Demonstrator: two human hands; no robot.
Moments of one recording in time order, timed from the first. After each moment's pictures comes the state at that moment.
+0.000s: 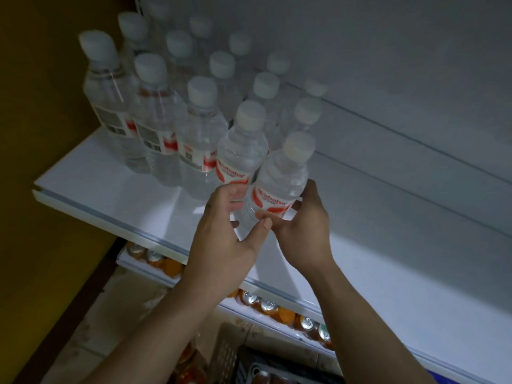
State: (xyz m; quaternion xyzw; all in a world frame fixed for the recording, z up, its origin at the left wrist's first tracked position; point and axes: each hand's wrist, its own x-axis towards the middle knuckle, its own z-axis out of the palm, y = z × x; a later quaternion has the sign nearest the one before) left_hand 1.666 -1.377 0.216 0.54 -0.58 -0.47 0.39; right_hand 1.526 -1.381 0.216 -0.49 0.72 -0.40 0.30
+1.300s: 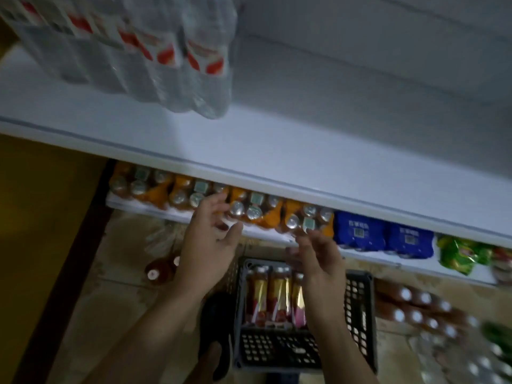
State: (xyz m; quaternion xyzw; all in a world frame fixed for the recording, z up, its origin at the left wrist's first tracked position) left_hand 1.658 -1.212 0.153 0.57 -0.57 -0.53 0.26; right_hand 1.517 -1.110 0.158 -0.14 0.77 -0.50 0.37
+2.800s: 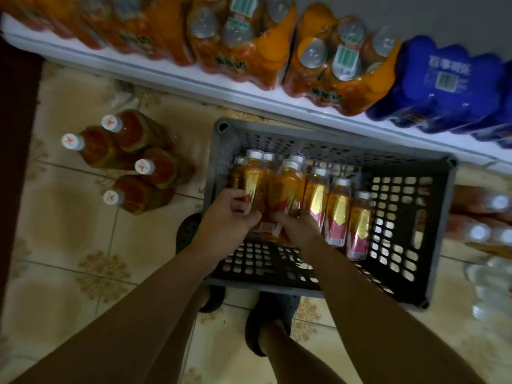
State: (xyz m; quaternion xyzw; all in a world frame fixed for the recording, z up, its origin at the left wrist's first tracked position) left_hand 1.610 -0.995 -0.146 0.67 -0.41 -0.62 0.00; right_hand 1.462 -0.922 -0.233 -0.04 0.78 -0.17 0.60
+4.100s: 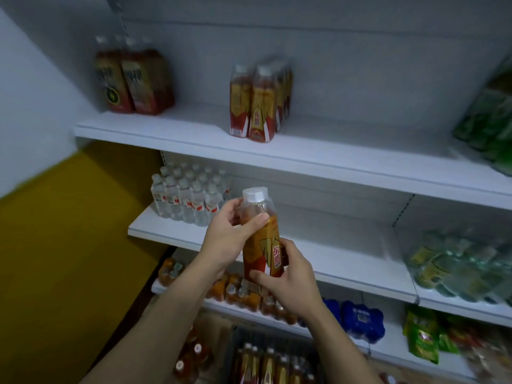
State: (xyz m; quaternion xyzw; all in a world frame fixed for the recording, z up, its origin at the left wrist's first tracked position) left_hand 1.583 -1.009 0.571 0.42 -0.57 -0.56 0.42; right_hand 1.454 -0.926 0.514 -0.53 0.65 -0.44 0.33
